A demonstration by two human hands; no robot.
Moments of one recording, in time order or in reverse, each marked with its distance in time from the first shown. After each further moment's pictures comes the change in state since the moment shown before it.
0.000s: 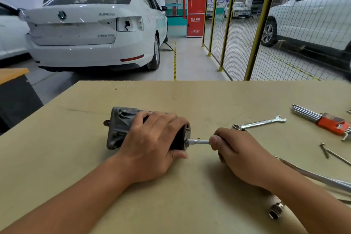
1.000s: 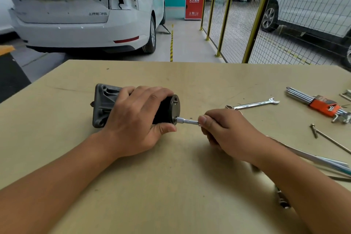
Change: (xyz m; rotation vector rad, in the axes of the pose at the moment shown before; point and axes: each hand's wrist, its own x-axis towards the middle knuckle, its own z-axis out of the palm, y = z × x) left_hand 0.002 0.001 -0.010 -0.039 0.014 -0.067; right_hand -0.001 -0.006 0.000 0.137 -0.074 0.072
